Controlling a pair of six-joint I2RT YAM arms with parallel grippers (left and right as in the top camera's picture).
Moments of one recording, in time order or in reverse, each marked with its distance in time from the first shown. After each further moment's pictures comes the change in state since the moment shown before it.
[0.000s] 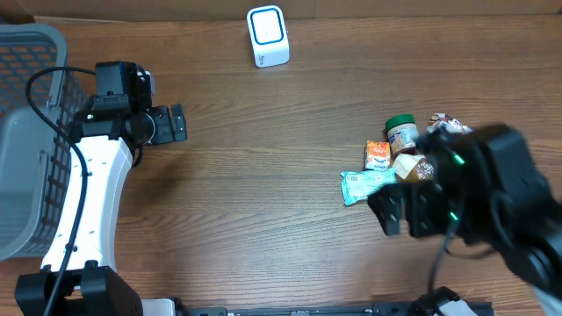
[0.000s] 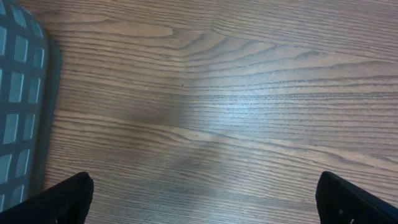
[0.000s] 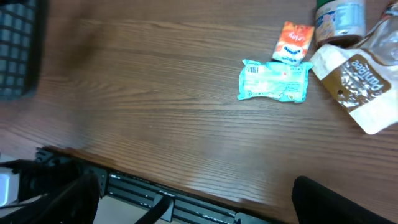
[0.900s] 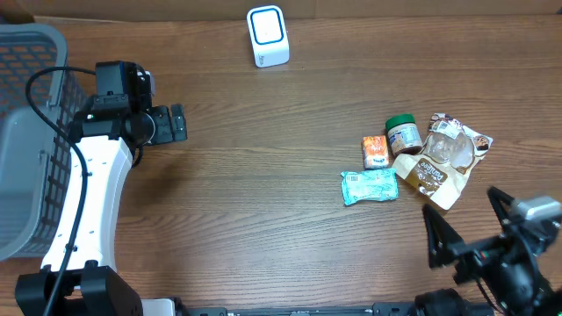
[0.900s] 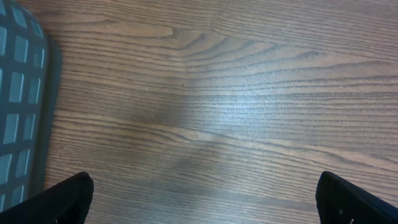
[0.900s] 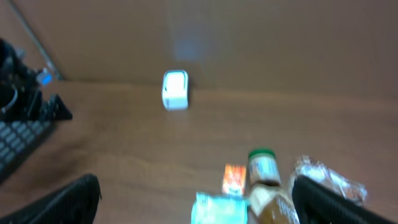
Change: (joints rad) left arm 0.000 0.000 0.000 0.000 0.000 0.000; right arm -0.242 -0.644 -0.518 0.666 0.027 -0.259
